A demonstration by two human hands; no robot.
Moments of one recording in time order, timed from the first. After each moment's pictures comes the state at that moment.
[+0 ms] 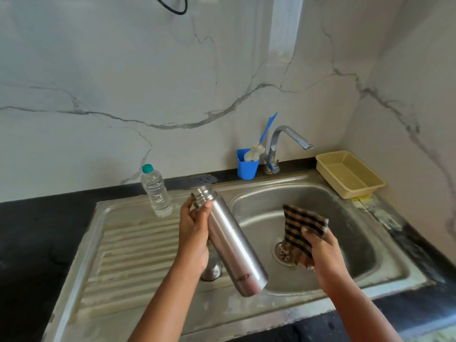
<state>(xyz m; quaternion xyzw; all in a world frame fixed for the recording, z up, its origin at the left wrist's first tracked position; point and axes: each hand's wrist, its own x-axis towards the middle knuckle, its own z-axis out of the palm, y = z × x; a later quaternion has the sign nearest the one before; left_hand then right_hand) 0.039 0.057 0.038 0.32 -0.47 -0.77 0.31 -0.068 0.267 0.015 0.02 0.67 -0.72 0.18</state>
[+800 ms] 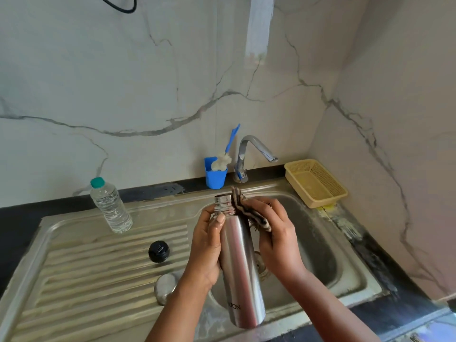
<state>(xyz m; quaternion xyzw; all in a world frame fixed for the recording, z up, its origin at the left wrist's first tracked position) -0.035 0.127 0.042 0.17 -0.49 -0.83 0.23 -0.105 0.252 0.065 -0.41 0.74 -0.50 -0.16</state>
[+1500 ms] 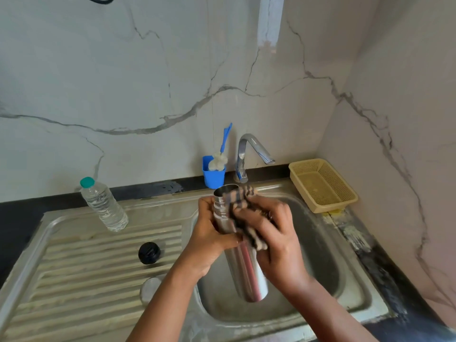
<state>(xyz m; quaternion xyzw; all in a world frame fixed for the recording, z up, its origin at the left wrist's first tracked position) -0.075 0.134 0.051 0.12 -0.58 -0.78 0.19 -0.142 0.274 0.070 -0.49 0.70 -0.48 -0.20</state>
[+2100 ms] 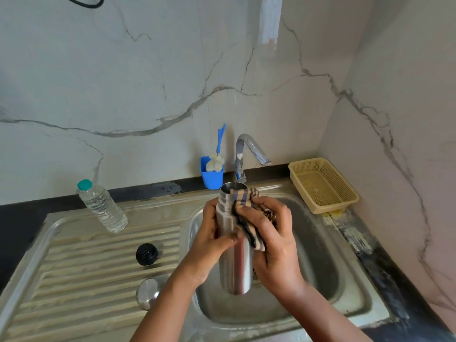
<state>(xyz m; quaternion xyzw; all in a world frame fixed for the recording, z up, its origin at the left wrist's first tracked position) -0.080 0.147 0.048 0.11 -0.61 -0.77 0.17 -0.147 0.281 0.060 -0.44 0.71 -0.51 -0.19</state>
